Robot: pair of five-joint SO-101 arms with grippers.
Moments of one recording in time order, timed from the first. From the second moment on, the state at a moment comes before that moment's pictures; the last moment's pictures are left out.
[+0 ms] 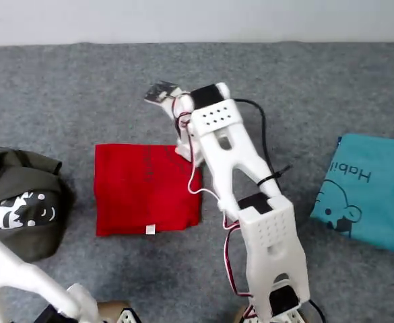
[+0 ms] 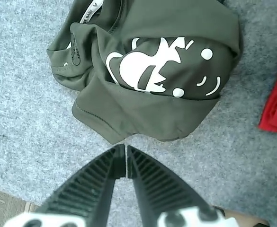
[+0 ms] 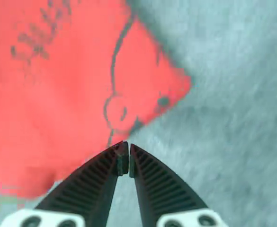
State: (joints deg) left arm -56.1 -27.8 15.4 99.0 -25.3; right arm -27.3 39.6 -42.5 93.6 27.3
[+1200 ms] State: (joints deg) left arm -56.1 -27.8 15.4 99.0 -25.2; right arm -36.3 27.9 -21.8 100.5 15.2
